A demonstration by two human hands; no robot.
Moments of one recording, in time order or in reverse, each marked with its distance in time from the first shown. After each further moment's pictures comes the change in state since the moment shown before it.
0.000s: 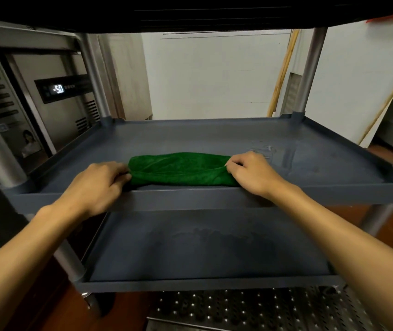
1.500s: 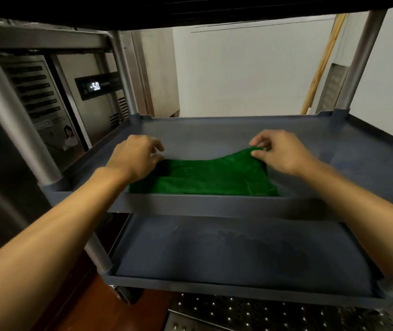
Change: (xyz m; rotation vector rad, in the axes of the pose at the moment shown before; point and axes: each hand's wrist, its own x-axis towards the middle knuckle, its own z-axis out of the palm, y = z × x) left_hand 0.052 0.008 -0.014 0.116 -0.016 -0.039; right_hand 0.050 -0.004 -0.016 -0.171 -0.003 -0.051
